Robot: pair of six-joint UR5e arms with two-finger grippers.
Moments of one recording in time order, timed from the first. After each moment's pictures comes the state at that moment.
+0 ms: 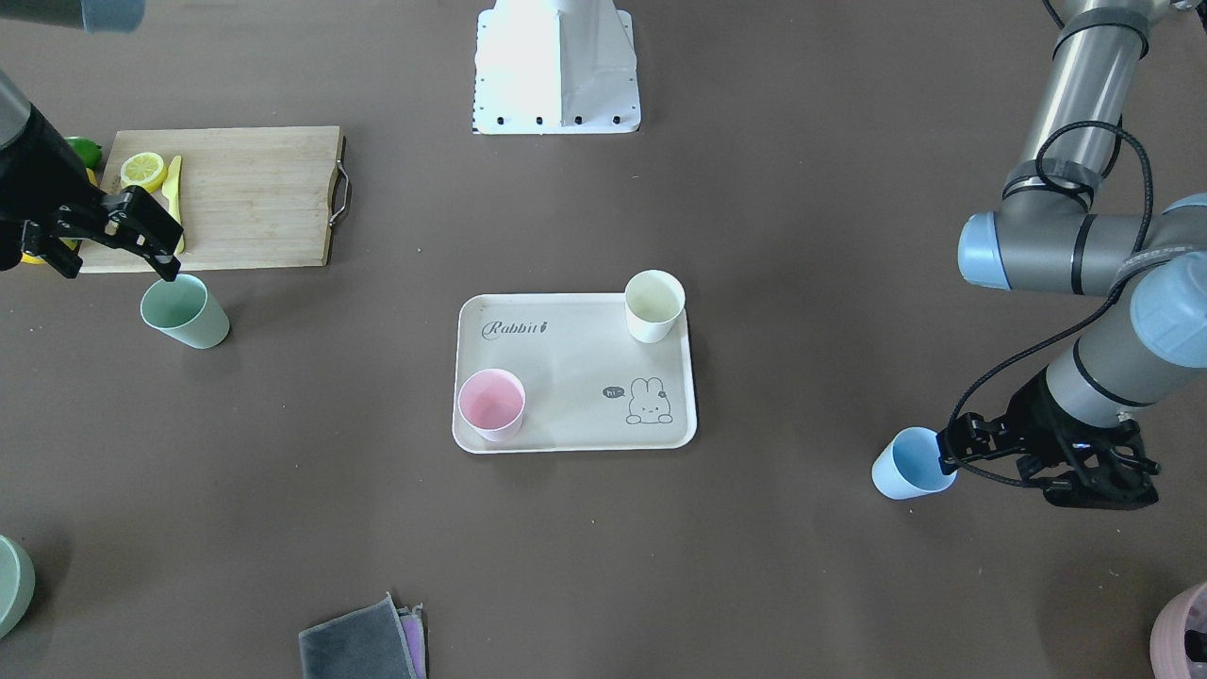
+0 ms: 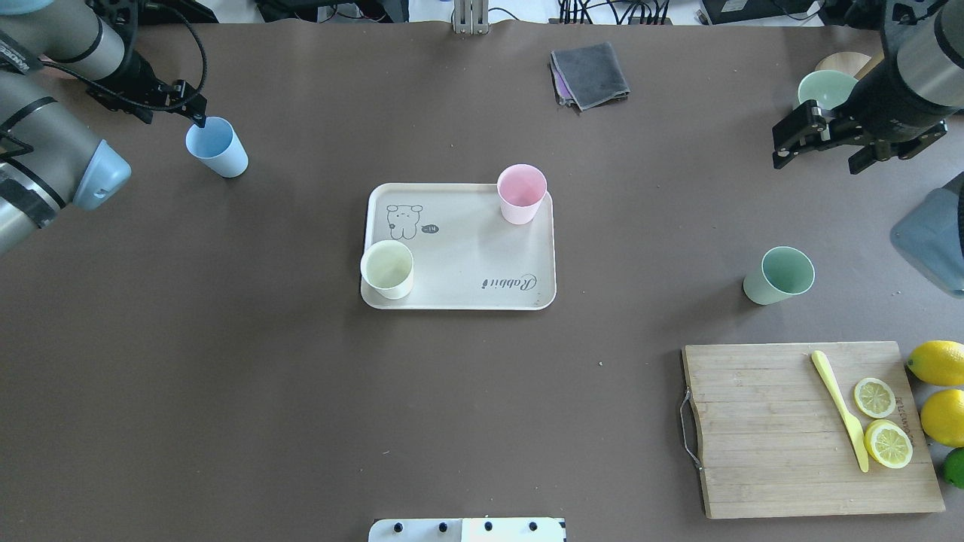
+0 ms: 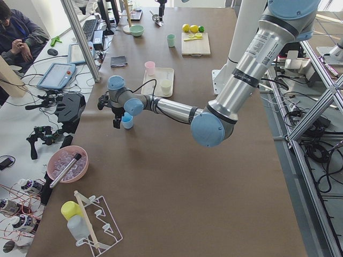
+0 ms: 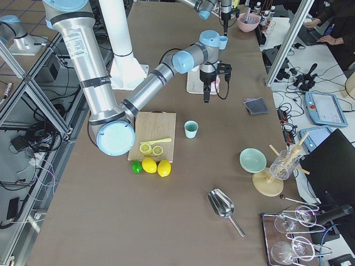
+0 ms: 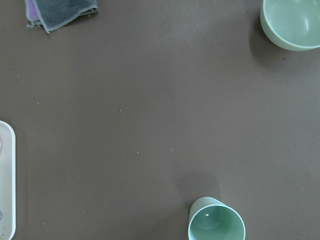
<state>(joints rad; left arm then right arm) -1.07 -2.11 -1.23 -2.03 -2.14 -0.67 1.09 -1.29 2.06 -1.83 2.20 0.75</state>
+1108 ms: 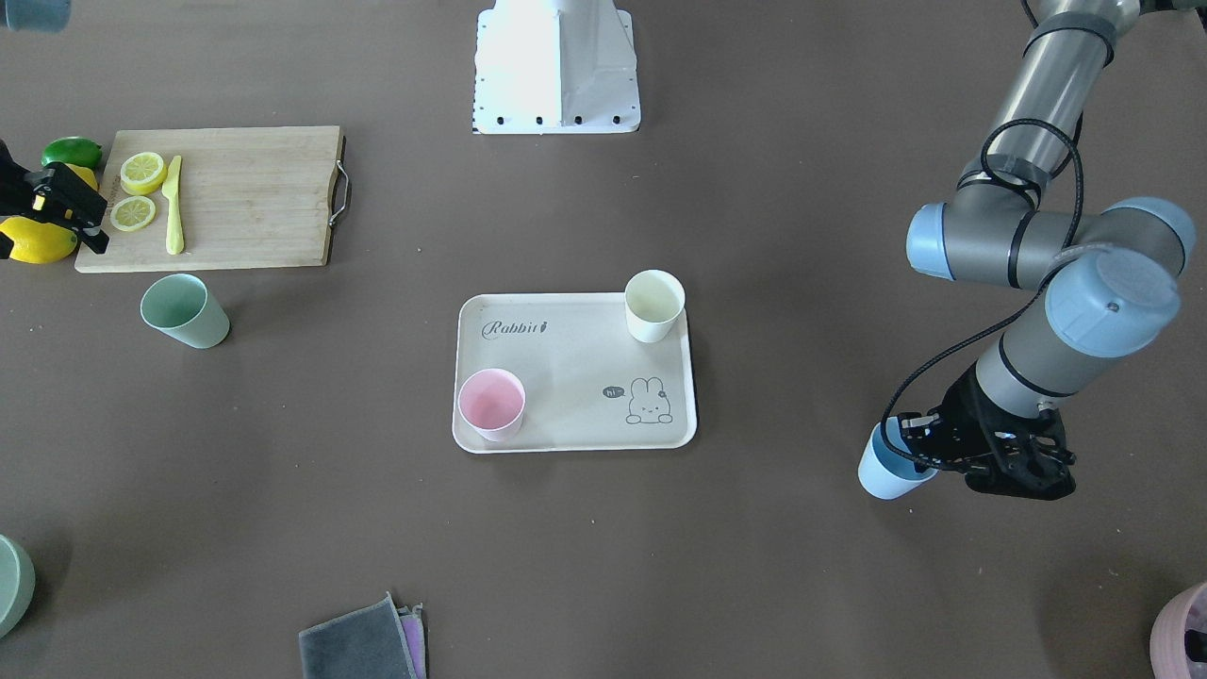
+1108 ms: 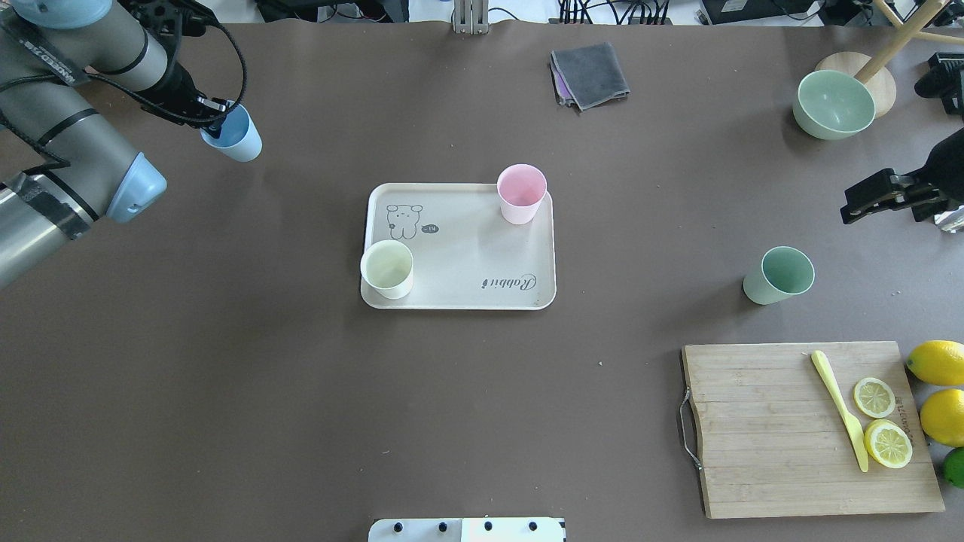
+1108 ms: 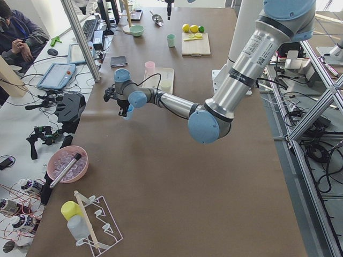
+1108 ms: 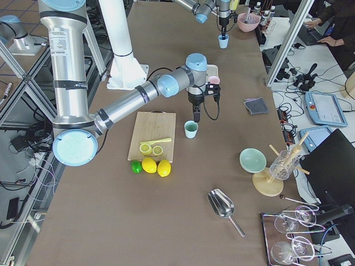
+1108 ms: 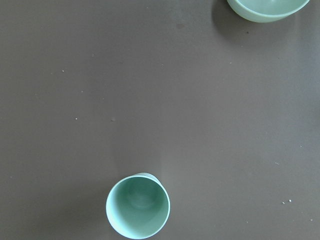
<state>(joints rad) -1.02 -2.14 -1.33 -1.91 -2.13 -0.69 1.12 -1.55 2.09 -1.62 2.20 0.61</state>
